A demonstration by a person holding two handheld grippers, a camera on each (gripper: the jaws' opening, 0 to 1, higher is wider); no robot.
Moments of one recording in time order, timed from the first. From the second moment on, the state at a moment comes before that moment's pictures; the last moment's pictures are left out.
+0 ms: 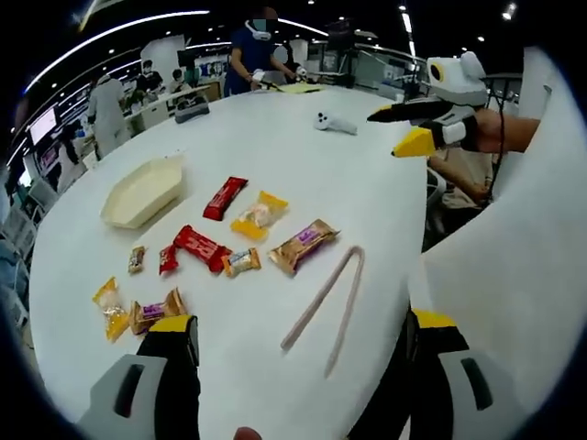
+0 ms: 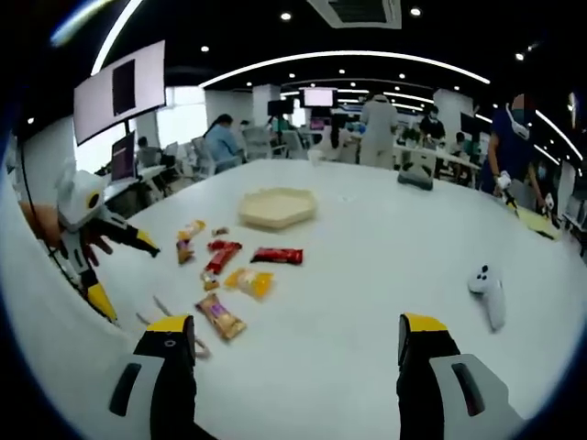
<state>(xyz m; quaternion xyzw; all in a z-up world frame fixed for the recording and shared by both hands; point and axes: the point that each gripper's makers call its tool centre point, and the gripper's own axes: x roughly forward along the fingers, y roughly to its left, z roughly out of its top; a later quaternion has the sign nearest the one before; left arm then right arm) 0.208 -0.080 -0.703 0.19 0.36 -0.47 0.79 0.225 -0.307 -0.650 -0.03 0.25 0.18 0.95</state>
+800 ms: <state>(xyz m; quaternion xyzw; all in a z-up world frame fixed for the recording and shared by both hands) 0.207 -0.068 -0.698 0.18 0.34 -0.47 0.79 0.223 -0.300 -0.650 -0.03 0.26 0.16 0.95</state>
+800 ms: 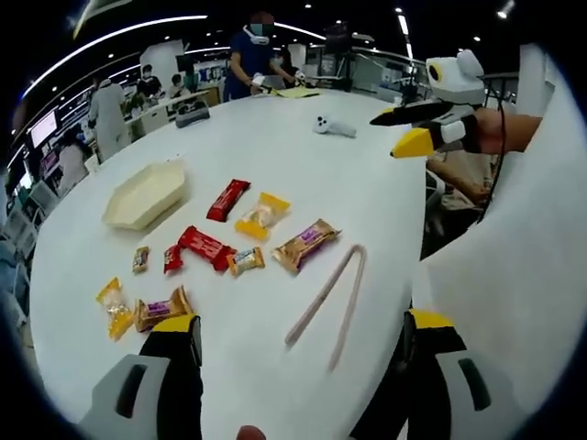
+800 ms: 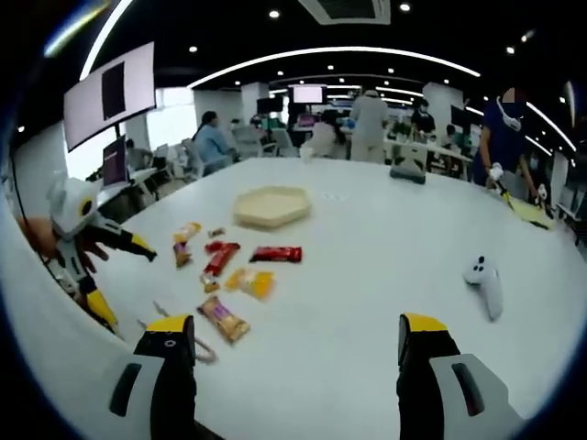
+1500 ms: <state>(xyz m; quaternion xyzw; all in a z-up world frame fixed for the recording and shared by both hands) 0.204 -0.084 -0.685 0.13 0.33 -0.46 0.82 0.203 -0.304 -0.648 -0.03 0.26 0.17 0.95</state>
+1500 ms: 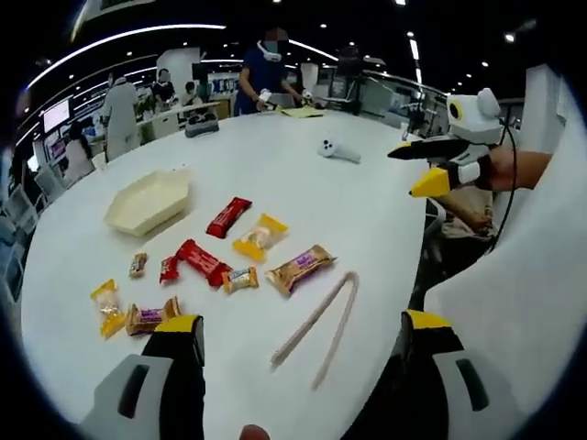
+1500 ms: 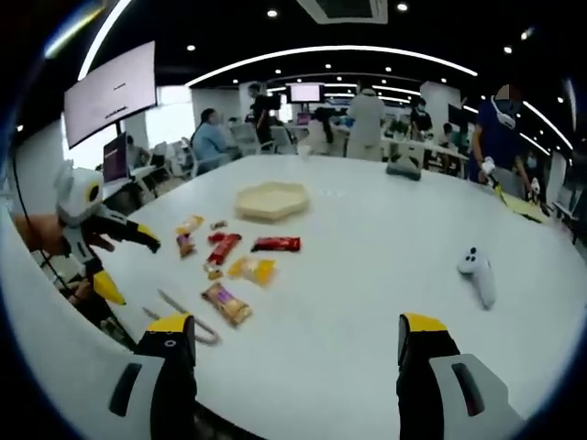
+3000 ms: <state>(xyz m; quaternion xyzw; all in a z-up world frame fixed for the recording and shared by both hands) 0.187 -0.077 -0.692 0.16 0.34 -0.47 0.80 0.188 -0.311 -0.648 -0.02 0.25 0.14 0.96</state>
